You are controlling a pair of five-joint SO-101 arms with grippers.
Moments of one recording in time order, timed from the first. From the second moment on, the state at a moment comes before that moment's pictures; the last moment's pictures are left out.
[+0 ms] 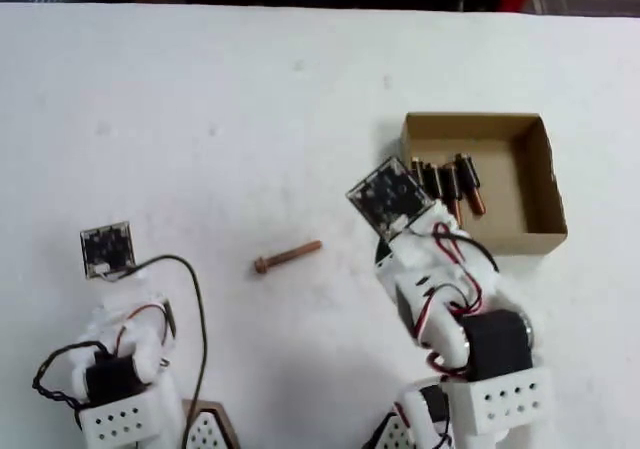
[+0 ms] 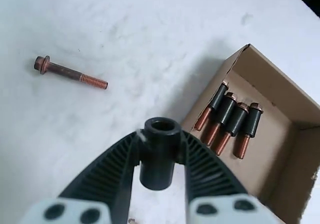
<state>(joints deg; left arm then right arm) -23.1 -104.3 97.1 72.9 1.6 -16.2 -68.2 46.3 75.4 31.8</state>
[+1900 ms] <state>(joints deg) -23.1 -104.3 85.5 75.9 -2.1 -24.2 -102.5 84.9 56.9 19.2</state>
